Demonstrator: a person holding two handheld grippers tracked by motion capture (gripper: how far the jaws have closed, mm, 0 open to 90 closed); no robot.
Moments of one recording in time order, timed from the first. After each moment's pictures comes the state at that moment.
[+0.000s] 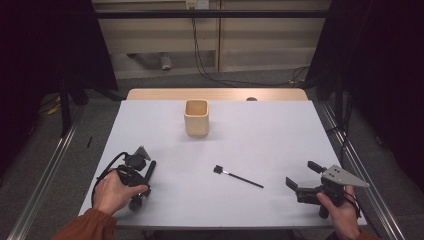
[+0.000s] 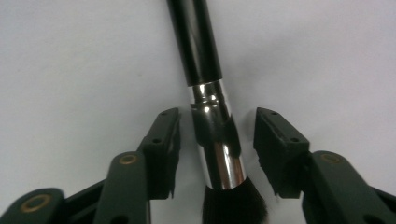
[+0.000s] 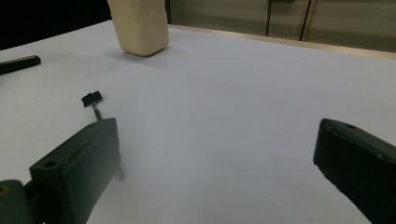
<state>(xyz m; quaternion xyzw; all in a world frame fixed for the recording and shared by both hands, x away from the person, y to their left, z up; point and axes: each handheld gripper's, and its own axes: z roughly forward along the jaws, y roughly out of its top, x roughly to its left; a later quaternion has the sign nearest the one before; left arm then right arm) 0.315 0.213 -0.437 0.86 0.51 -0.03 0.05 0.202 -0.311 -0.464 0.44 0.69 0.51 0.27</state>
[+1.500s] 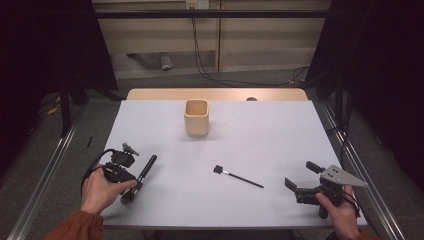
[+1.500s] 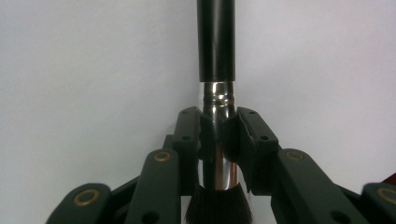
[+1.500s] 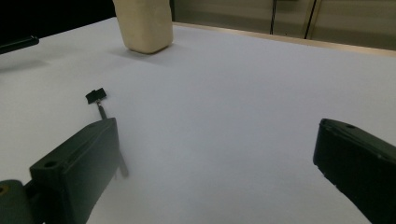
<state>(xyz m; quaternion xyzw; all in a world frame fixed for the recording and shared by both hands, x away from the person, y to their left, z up) 0.311 0.242 -0.419 0.86 0.49 -0.03 0.15 0.203 -0.310 -0.465 0.44 0.70 0.51 0.27</state>
